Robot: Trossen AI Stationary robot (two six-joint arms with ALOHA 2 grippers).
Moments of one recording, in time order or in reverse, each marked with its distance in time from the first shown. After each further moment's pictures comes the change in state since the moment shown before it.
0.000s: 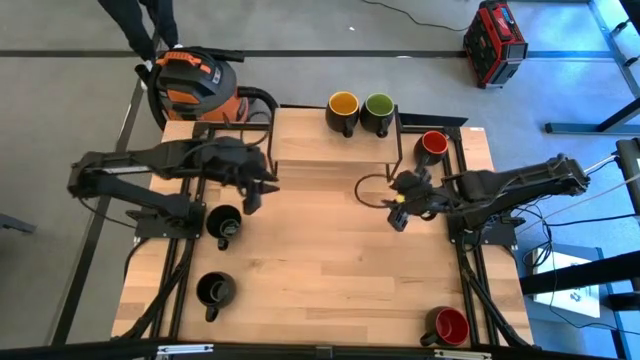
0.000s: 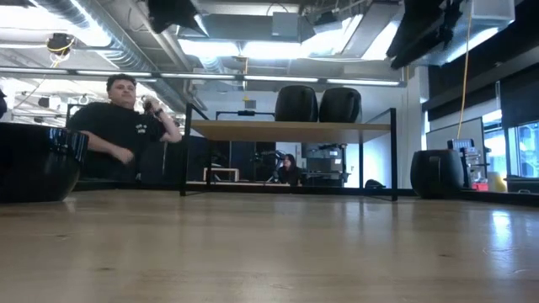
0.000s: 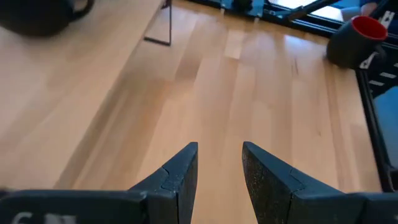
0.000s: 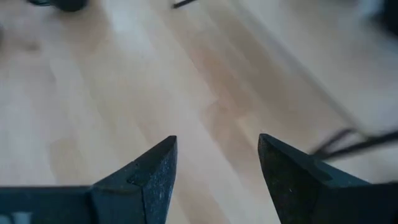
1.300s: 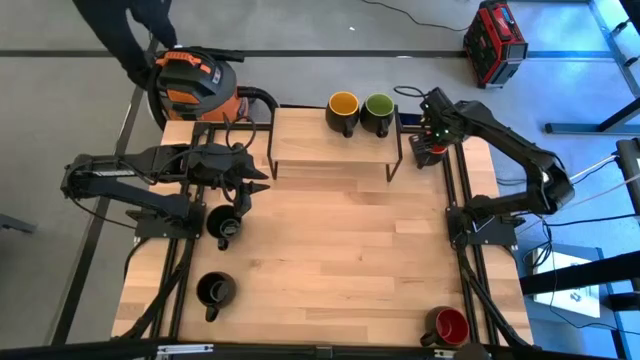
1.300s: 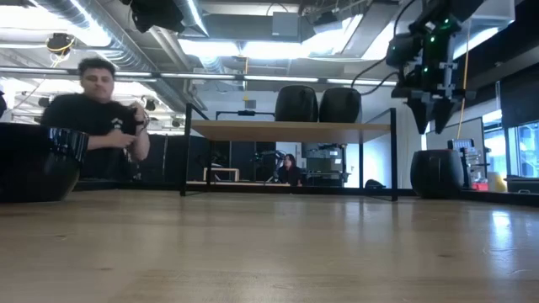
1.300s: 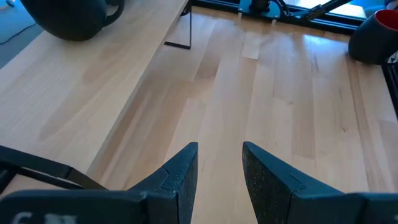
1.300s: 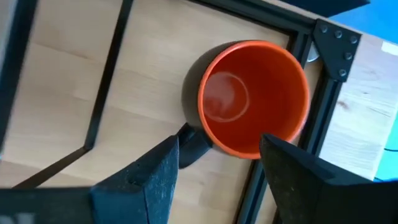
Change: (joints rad) left arm -0.043 -0.113 -0.086 0.001 -0.130 0.023; right arm -1.151 0.187 0.062 -0.247 -0.324 -0.308
